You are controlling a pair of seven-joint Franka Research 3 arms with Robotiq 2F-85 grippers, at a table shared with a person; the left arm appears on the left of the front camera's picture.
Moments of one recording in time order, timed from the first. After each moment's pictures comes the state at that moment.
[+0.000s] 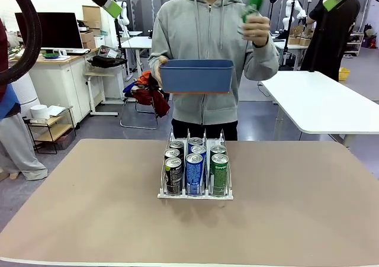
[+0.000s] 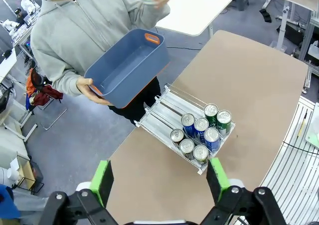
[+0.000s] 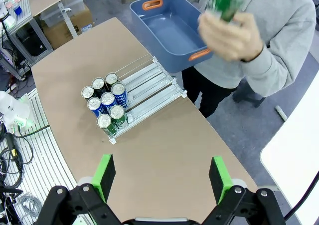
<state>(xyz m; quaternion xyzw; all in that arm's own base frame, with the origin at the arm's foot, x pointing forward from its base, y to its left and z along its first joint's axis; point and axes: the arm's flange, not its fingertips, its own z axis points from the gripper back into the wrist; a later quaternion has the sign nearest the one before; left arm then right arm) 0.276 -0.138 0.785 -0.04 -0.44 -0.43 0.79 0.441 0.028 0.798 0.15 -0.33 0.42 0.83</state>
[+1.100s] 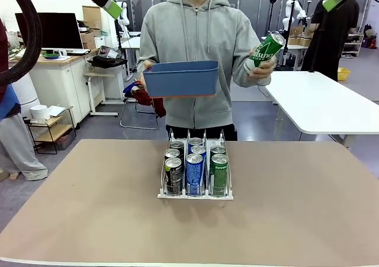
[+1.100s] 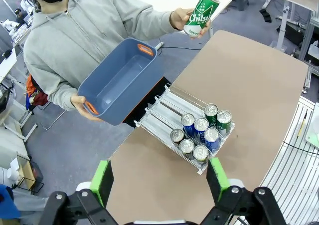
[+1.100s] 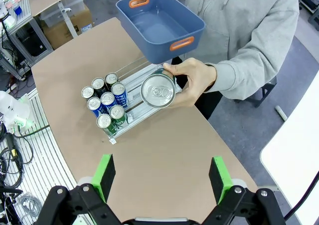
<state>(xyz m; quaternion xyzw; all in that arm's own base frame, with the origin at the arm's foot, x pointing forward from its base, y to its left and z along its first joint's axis) 0.276 -0.138 0.785 -0.04 -0.44 -0.43 0.79 0.441 0.028 0.798 0.15 -0.33 0.42 0.83</state>
